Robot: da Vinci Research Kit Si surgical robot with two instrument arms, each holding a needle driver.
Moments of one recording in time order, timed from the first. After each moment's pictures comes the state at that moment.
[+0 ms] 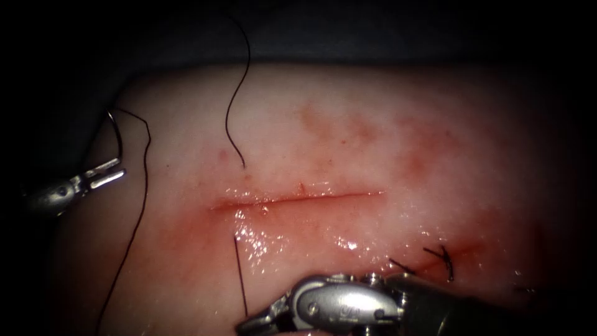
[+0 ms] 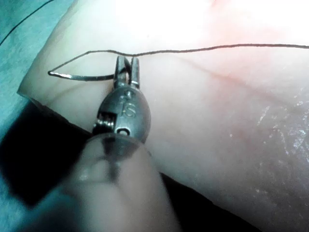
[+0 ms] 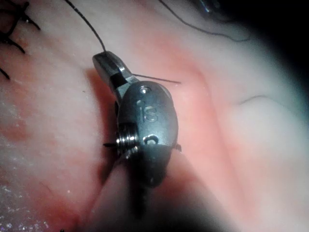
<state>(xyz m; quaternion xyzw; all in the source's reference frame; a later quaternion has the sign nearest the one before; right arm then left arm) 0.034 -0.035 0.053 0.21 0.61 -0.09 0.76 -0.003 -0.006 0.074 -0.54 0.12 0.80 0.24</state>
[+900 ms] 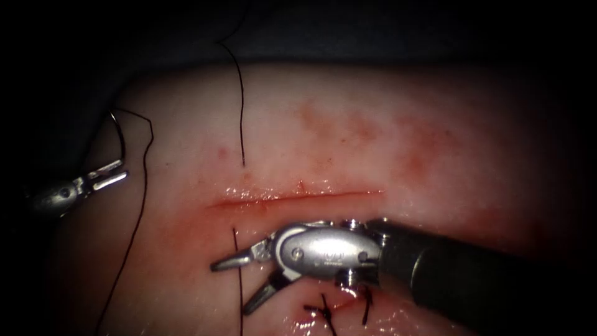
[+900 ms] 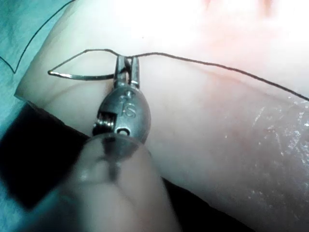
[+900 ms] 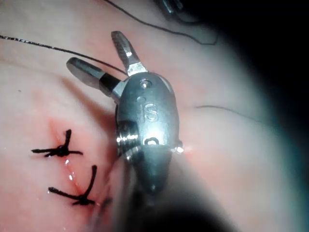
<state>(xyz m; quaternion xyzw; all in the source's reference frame) 0.036 -0.025 0.059 0.16 0.67 -0.08 0.72 -0.003 -0.006 0.074 -0.54 0.12 0.80 0.23</state>
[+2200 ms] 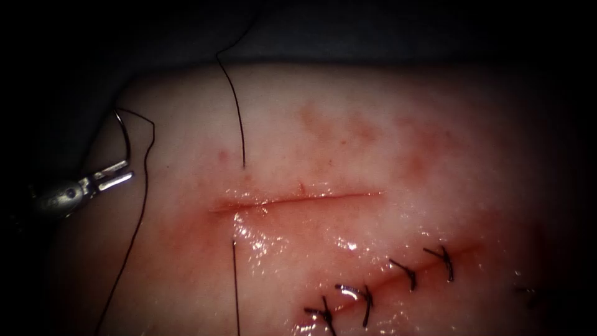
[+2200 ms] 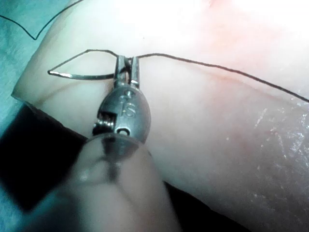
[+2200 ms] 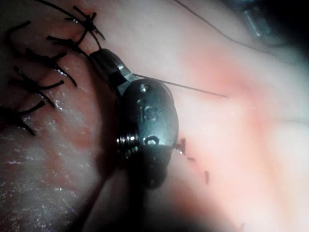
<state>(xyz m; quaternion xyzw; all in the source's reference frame) 0.035 -0.039 0.051 0.23 0.63 -0.11 0.74 -0.004 -0.006 0.075 -0.55 0.12 0.79 0.23</state>
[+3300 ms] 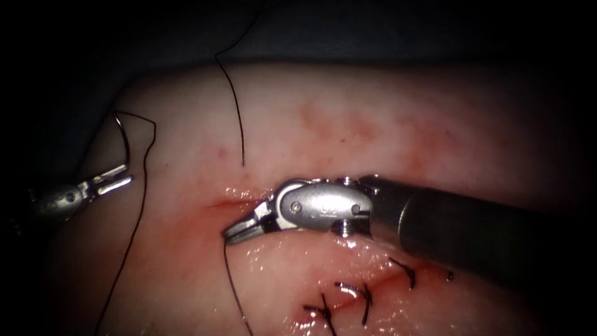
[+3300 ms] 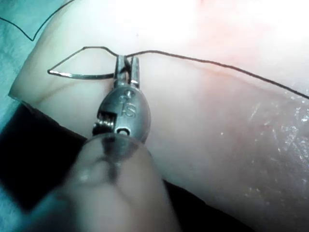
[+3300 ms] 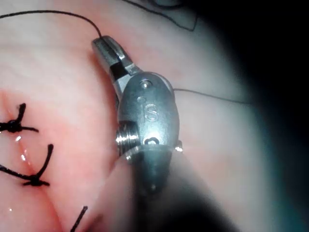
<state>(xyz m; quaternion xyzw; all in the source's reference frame) 0.036 -0.022 0.062 0.16 0.65 -0.13 0.73 -0.004 -0.007 0.075 -0.55 0.12 0.80 0.23</state>
